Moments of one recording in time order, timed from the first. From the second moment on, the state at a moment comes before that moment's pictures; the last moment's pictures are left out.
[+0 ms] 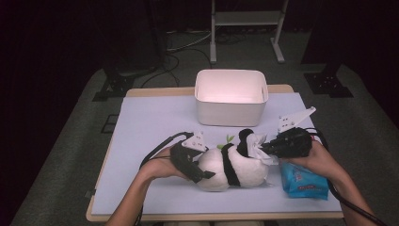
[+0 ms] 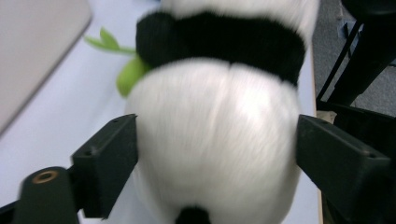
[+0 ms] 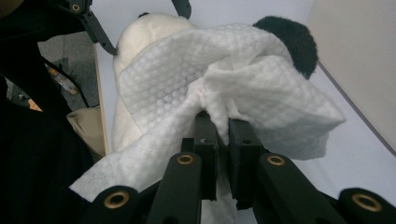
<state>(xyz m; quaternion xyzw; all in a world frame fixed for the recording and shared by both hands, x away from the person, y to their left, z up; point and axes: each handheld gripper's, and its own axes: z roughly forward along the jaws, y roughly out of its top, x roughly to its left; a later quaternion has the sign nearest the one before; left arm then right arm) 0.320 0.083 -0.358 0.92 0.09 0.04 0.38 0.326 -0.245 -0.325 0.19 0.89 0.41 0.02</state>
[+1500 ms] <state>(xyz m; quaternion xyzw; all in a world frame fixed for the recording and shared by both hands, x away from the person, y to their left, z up) 0.318 0.084 -0.362 0.92 0.09 0.04 0.38 0.331 -0.238 -0.337 0.19 0.90 0.40 0.02</state>
